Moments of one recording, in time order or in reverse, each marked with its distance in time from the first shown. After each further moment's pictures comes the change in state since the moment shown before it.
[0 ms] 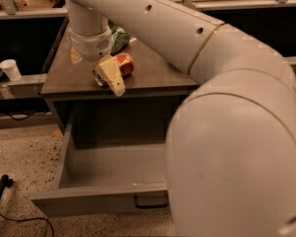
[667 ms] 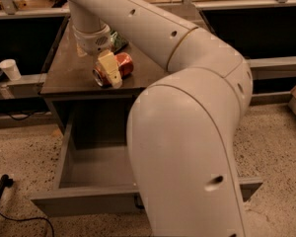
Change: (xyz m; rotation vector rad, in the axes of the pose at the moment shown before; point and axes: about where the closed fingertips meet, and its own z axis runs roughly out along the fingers) arm 0.035 -0.042 0.021 -0.001 0.043 0.100
